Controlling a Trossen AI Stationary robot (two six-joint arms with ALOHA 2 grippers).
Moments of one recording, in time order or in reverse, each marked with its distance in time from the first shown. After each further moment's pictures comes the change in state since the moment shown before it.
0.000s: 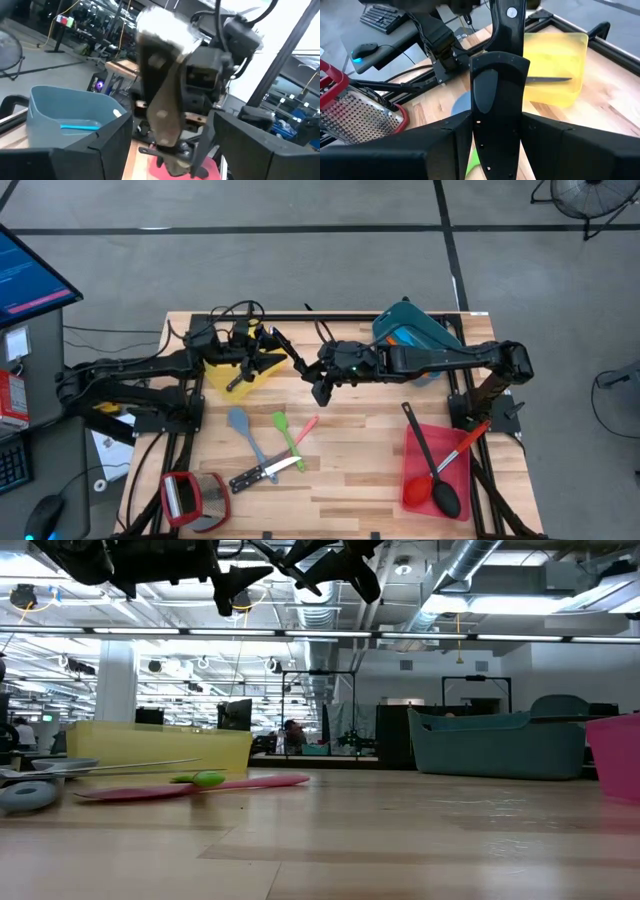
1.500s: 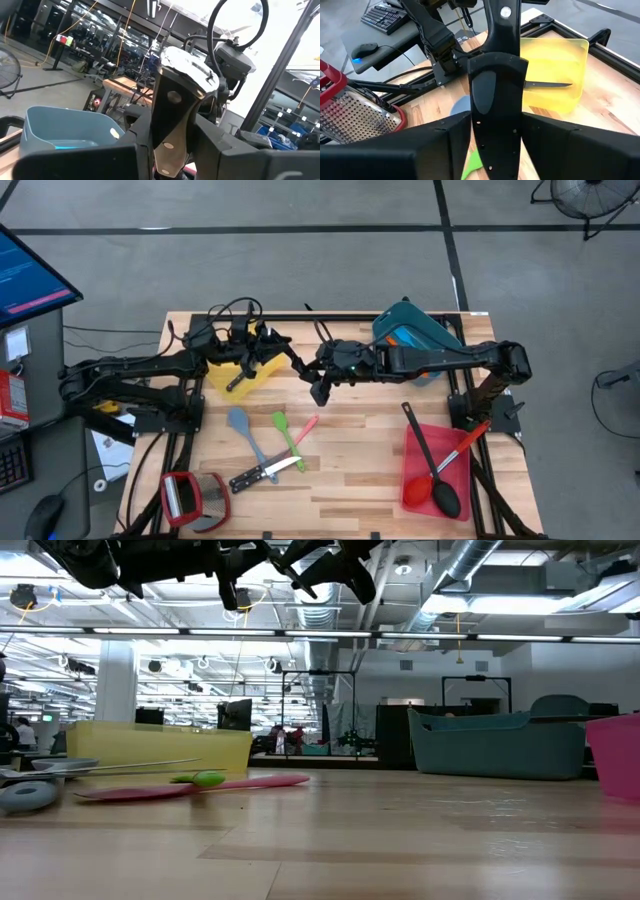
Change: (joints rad) left arm 0.000 0.041 0.000 0.139 -0.037 -0.023; right arm -0.004 0.012 0.000 0.028 -0.001 -0.027
